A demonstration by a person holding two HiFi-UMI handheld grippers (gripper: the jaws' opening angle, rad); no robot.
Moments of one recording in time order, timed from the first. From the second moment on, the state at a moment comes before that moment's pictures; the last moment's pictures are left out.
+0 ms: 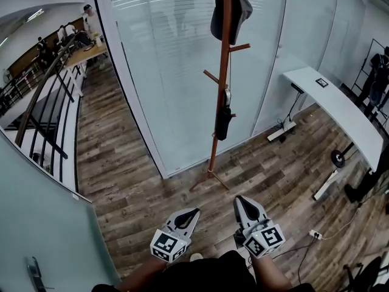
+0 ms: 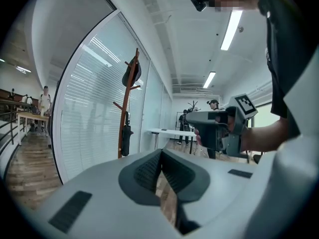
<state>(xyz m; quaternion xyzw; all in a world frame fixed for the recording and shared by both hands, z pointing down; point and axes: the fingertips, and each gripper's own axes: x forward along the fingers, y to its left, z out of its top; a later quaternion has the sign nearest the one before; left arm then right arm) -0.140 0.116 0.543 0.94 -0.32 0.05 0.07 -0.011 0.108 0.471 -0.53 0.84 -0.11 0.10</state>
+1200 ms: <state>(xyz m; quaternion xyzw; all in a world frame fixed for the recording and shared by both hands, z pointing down) -0.044 -0.078 0.533 0.89 -0.45 0.06 0.06 0.110 -0.092 0.513 -0.51 0.86 -0.07 -0.05</state>
